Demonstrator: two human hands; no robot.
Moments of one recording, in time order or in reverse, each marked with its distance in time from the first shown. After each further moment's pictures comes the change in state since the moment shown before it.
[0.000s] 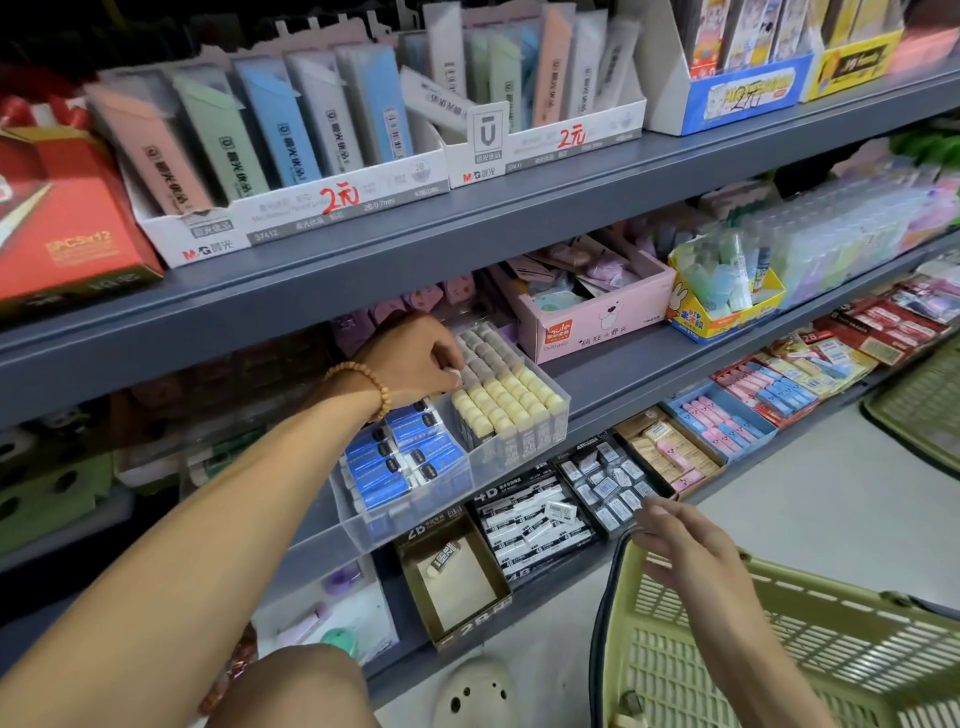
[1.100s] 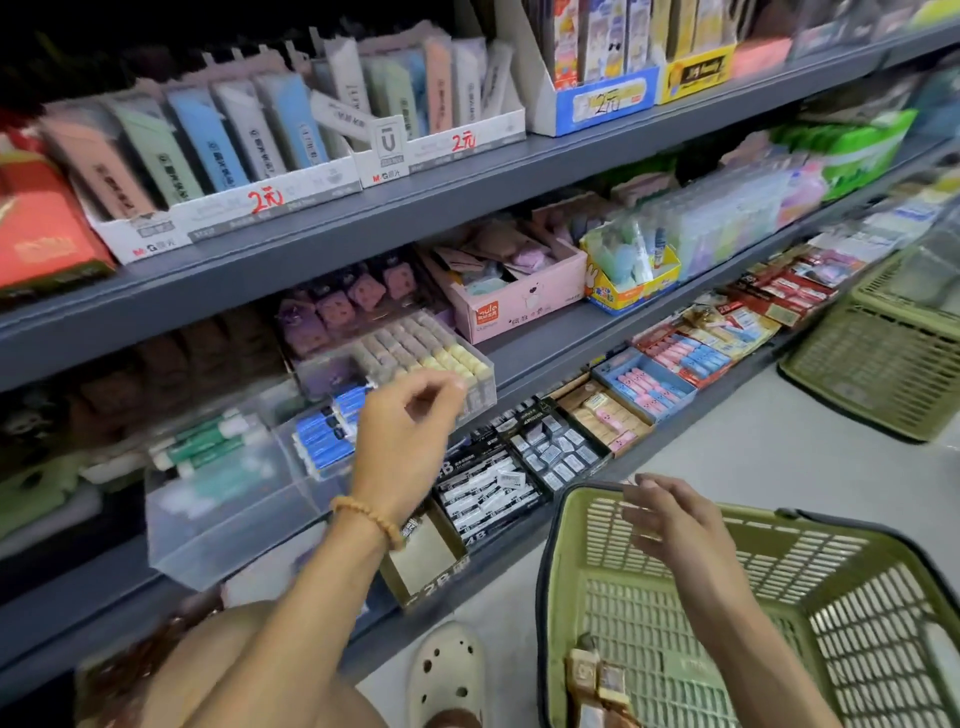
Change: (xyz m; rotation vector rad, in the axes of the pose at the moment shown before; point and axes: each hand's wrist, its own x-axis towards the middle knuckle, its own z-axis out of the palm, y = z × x) left_hand -0.113 0.101 0.047 -0.784 0.360 -0.142; right_hand -0.037 0.013 -0.053 0.079 0.106 -0.032
